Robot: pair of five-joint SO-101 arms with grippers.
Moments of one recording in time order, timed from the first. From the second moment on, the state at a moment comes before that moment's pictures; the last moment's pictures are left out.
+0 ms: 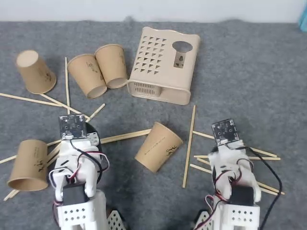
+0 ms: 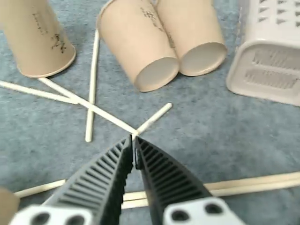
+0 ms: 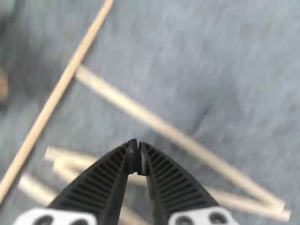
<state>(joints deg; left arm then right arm) -13.9 -102.5 96.7 52.4 2.0 0.3 -102.9 95.4 58.9 20.5</state>
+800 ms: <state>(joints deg) -4.9 -73.5 59.2 64.3 6.5 -5.6 -103.0 94.5 53.3 11.6</state>
